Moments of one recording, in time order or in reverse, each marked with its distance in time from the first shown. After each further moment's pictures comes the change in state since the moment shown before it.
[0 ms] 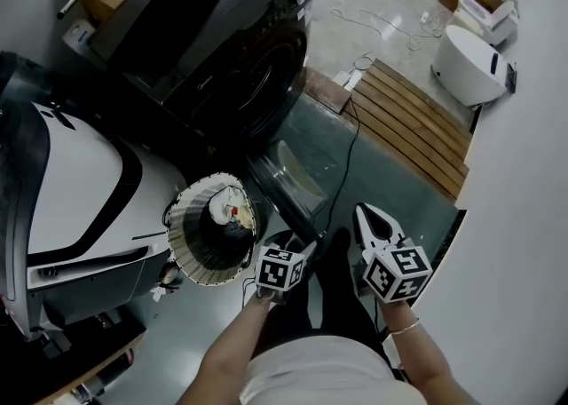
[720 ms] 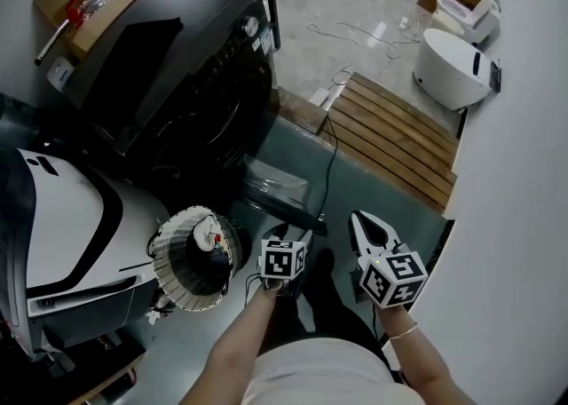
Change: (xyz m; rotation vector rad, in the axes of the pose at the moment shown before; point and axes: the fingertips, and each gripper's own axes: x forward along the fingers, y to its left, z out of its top) left arm 0.097 -0.061 0.127 -0.009 -0.036 0.108; right arm -0.020 -0.126 0.074 0.016 -0.035 -0.030
